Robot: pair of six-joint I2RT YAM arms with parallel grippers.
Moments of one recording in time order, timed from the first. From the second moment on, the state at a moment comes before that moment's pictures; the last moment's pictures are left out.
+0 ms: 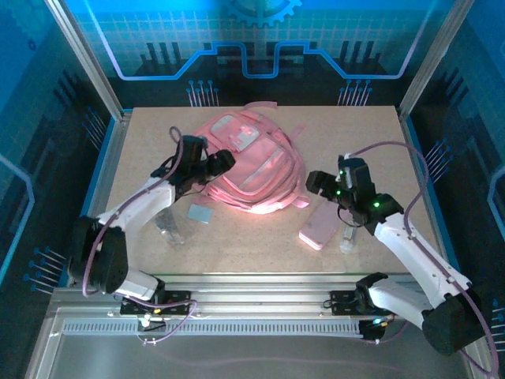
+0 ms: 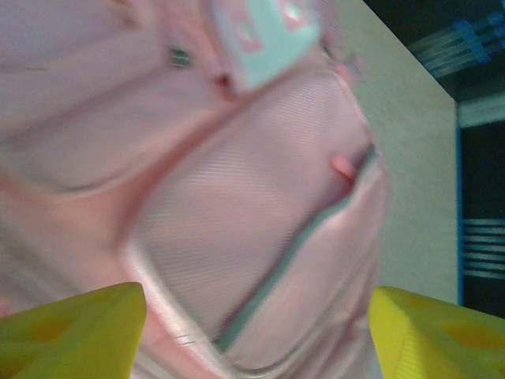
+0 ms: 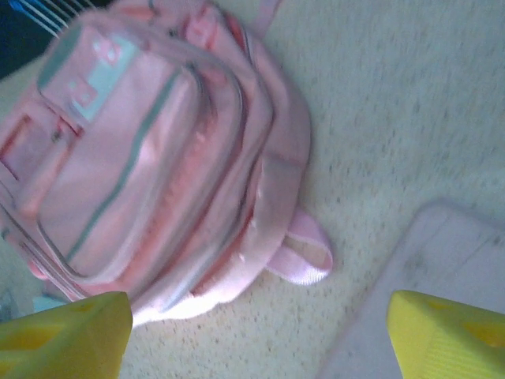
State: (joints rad) left arm -0.30 1.43 0.96 -0.22 0.16 -0.87; right arm 0.39 1.03 0.82 -0.51 0.04 0.66
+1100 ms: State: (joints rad) left arm -0.23 1.65 0.61 0.46 -0.04 -1.14; right arm 0.72 1.21 0.83 -0.34 -0.03 0.69
